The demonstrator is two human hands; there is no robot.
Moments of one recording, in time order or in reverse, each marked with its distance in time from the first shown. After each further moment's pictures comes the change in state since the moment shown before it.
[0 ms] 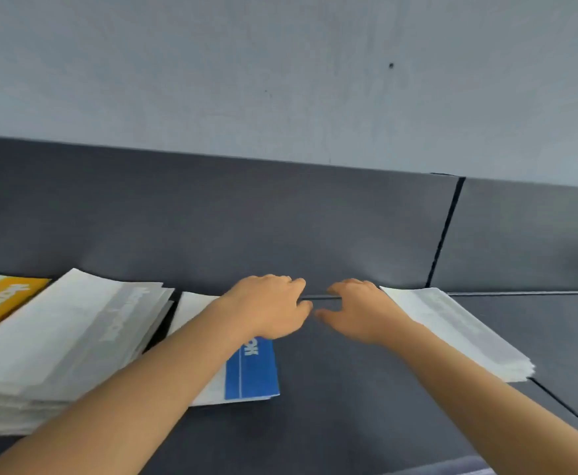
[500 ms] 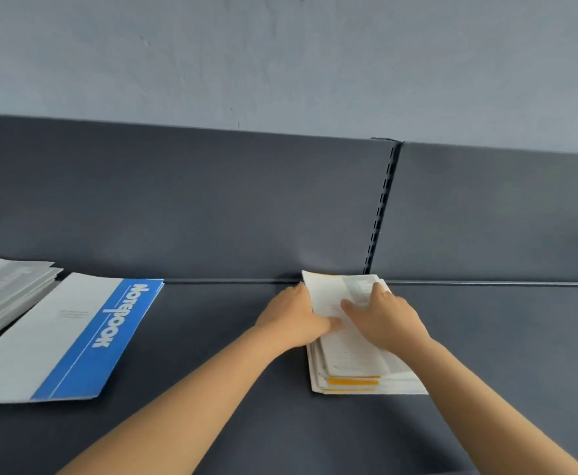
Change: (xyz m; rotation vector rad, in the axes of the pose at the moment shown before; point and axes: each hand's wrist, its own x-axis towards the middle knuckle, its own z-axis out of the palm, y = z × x) left_hand 0.124 0.187 0.052 -0.671 0.031 -0.263; right_hand 0.011 0.215 -0.001 0.108 -0.063 0.256
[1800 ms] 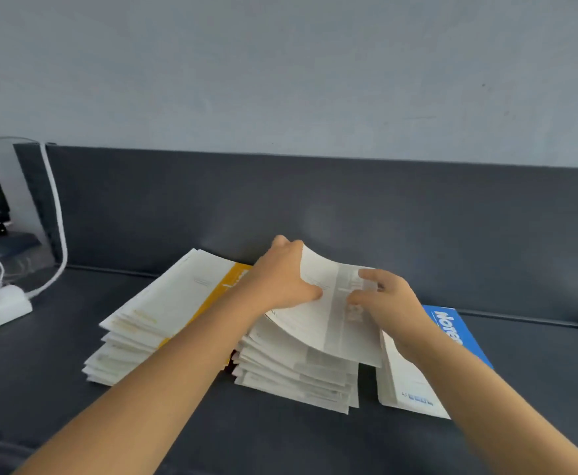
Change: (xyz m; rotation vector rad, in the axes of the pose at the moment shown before) left_hand -0.149 -0.312 -0.327 0.261 0.321 -0.058; right_hand -0.100 -0.431 0.096 0.920 -0.158 -0.204
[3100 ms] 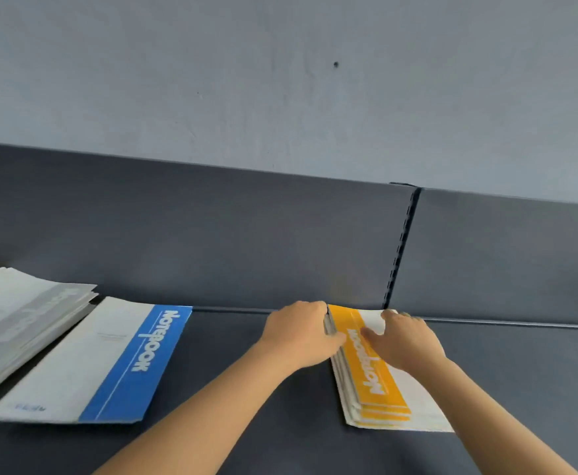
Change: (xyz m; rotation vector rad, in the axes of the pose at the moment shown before) left_hand 0.031 0.369 0.230 0.042 -0.153 0.221; right_hand 0.005 0.182 -0.403 -1.142 0.248 0.111
